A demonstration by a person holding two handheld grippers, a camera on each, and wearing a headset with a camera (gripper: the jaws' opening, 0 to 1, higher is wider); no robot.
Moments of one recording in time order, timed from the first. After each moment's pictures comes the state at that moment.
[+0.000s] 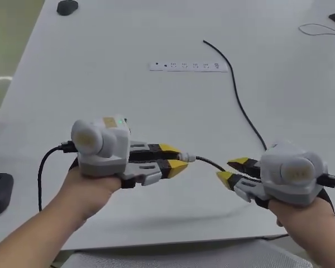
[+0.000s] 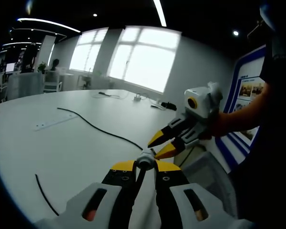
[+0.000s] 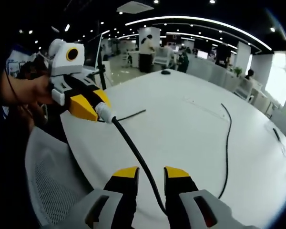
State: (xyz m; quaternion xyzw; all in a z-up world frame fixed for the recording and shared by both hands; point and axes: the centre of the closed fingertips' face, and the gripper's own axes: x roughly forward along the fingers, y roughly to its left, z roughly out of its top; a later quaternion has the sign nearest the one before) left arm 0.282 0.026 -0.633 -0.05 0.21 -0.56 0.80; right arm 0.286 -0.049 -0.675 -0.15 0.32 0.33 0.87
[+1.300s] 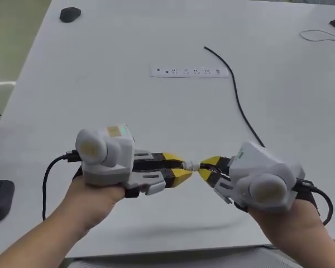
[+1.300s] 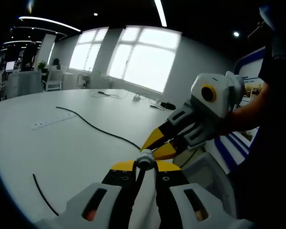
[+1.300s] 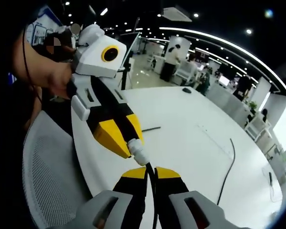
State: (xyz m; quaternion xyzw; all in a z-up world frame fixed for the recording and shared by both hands) left arm 0.281 0.020 -0.635 -0.05 0.22 -0.56 0.80; right arm 0.289 0.005 -0.651 -0.25 0.25 0.40 0.85
